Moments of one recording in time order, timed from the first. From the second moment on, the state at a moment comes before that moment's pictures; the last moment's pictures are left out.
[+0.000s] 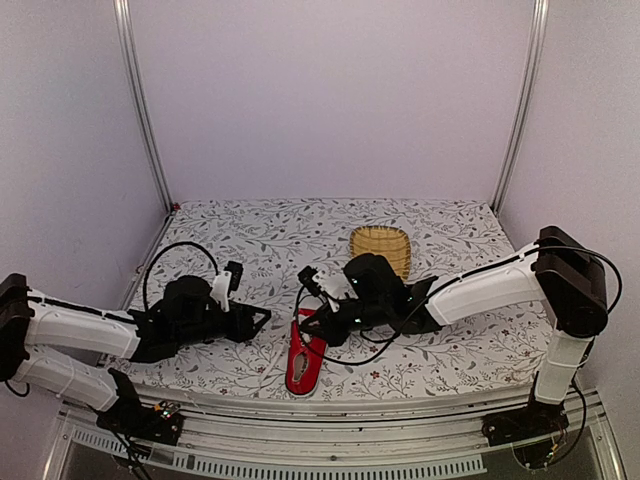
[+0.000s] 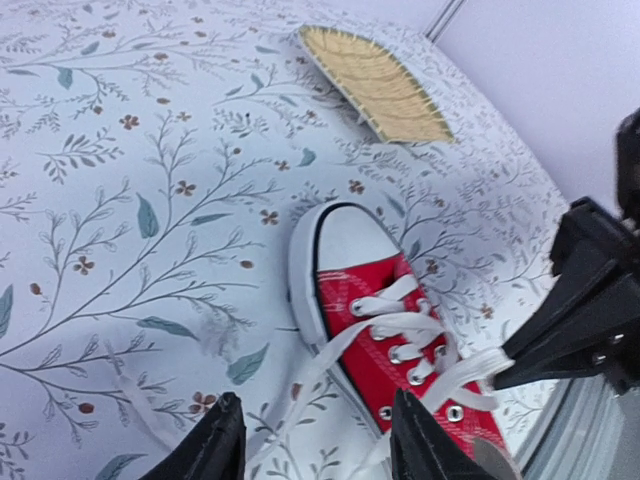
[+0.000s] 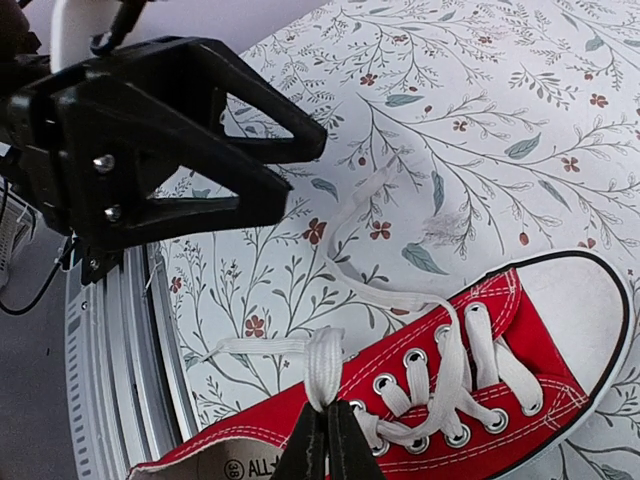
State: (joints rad) left arm -0.84 1.20 0.33 0.43 -0.04 -0.53; right arm 1.05 1.85 1.03 0.24 -0.30 0.26
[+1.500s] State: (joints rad) left arm -0.96 1.35 0.56 0.10 0.00 -0.47; right arm 1.04 1.85 1.03 0.27 -0.30 0.31
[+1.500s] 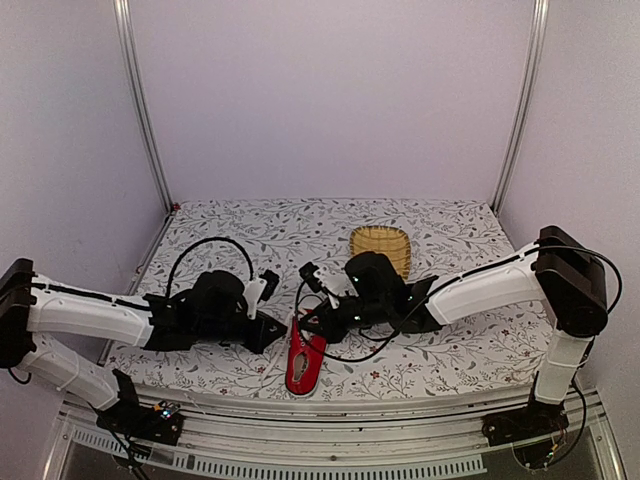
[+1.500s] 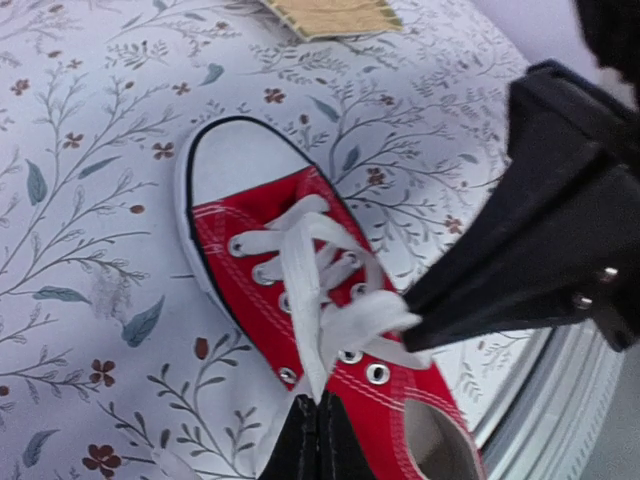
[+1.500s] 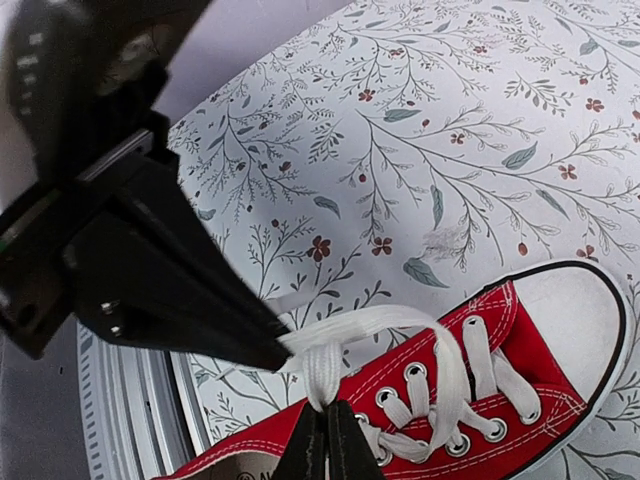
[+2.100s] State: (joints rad) left arm -1.14 1.25 0.66 0.11 0.16 -0.78; right arm 1.00 1.86 1.05 0.31 -0.36 0.34
